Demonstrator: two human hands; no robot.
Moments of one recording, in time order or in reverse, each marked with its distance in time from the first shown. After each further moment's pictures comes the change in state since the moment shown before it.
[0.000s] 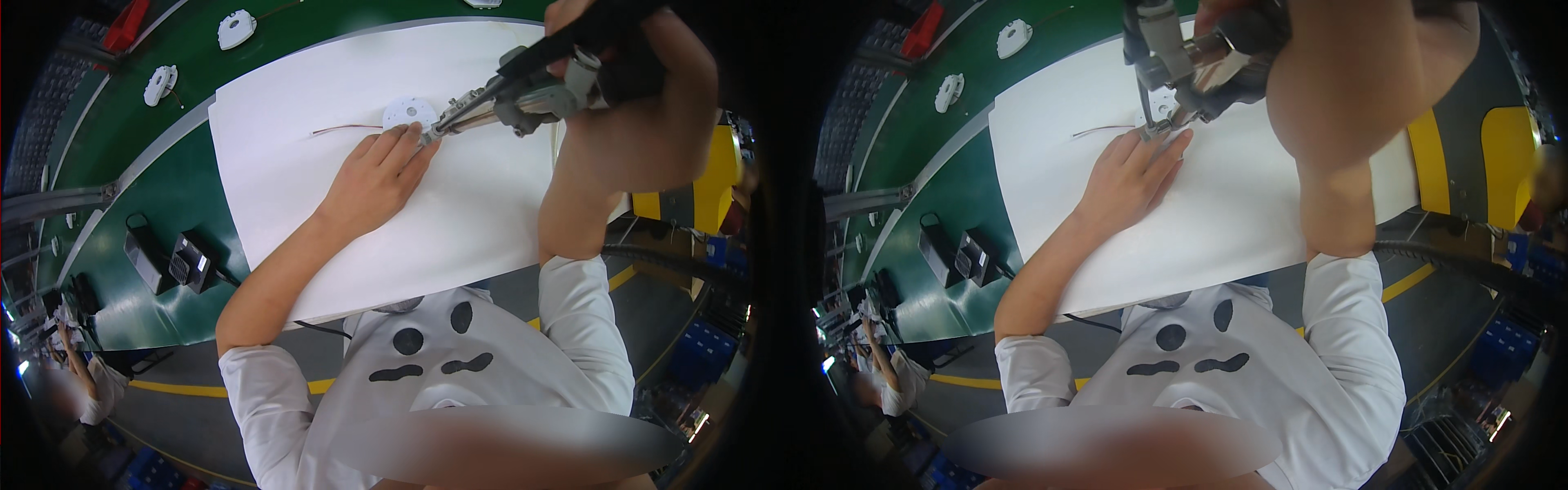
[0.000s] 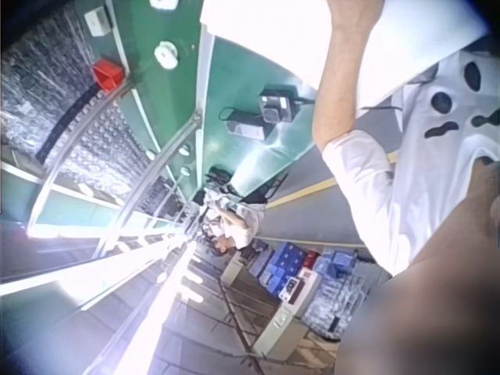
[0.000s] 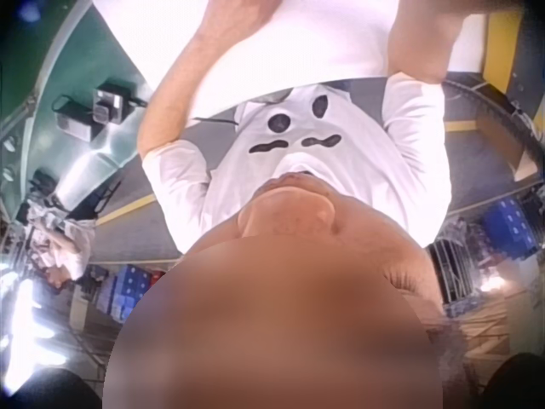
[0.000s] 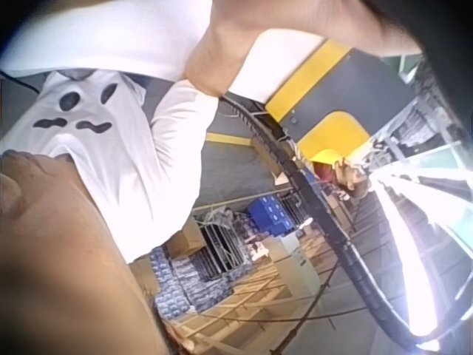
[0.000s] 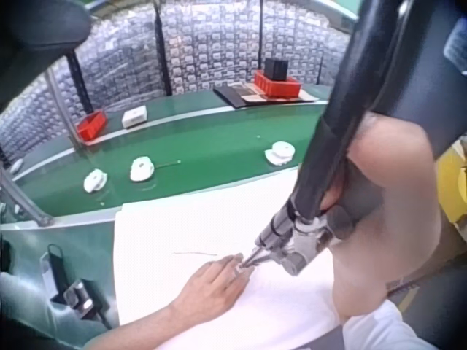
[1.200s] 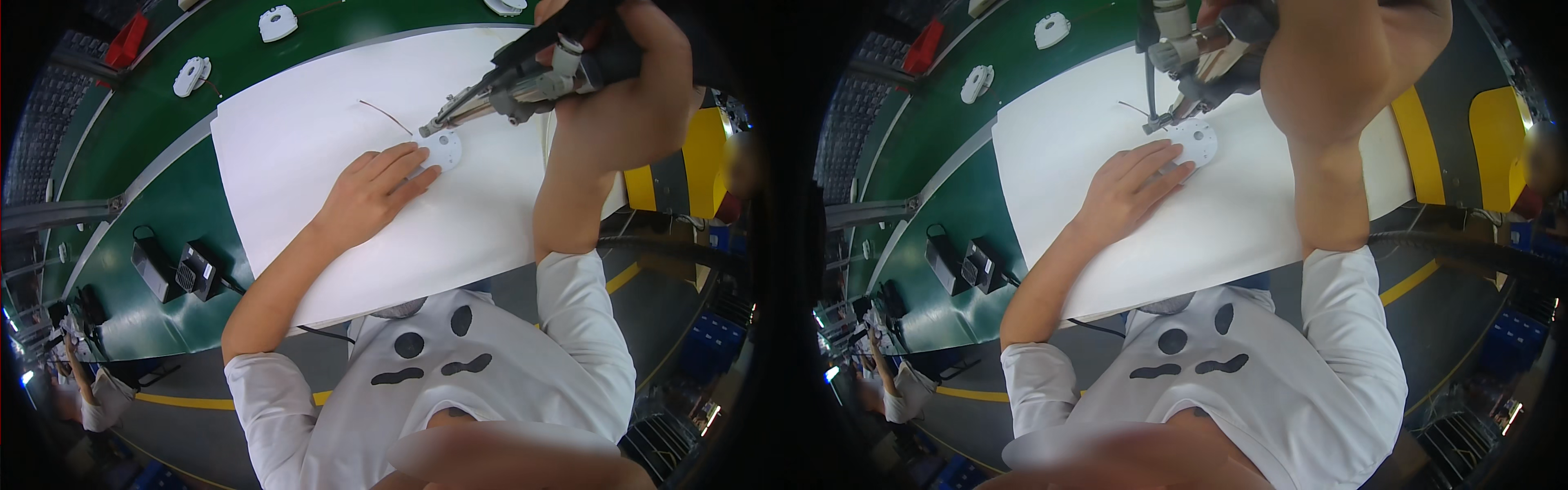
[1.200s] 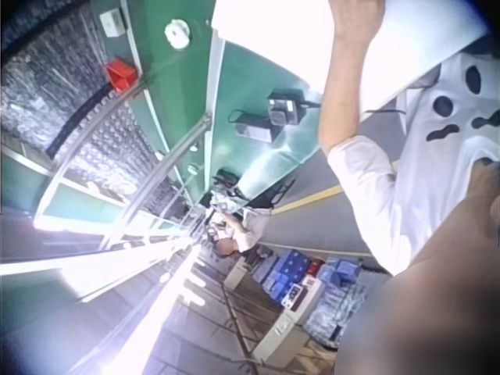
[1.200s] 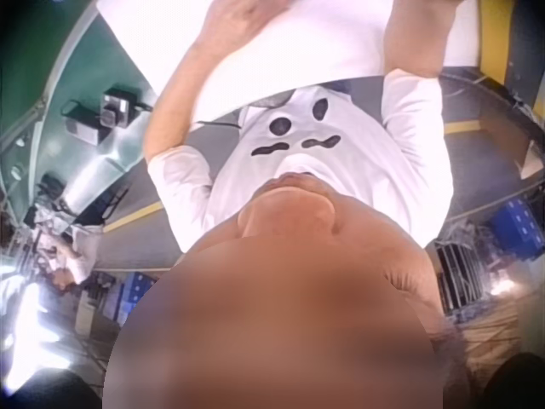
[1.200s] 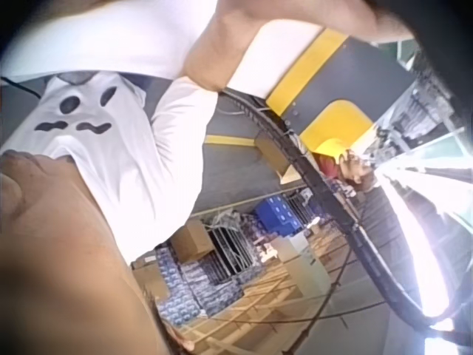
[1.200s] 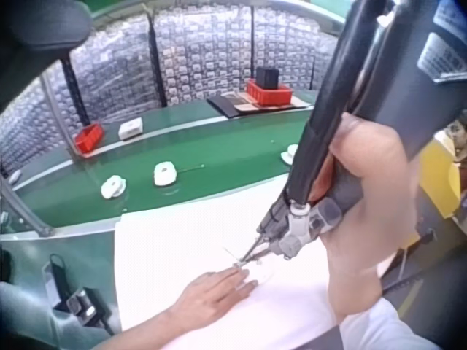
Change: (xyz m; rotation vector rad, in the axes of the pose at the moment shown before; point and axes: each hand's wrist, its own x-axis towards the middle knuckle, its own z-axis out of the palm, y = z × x) left_hand -0.003 -0.001 -0.009 -0.100 0.046 0.127; right_hand 0.015 -0.003 0.000 0.473 0.262 0.290
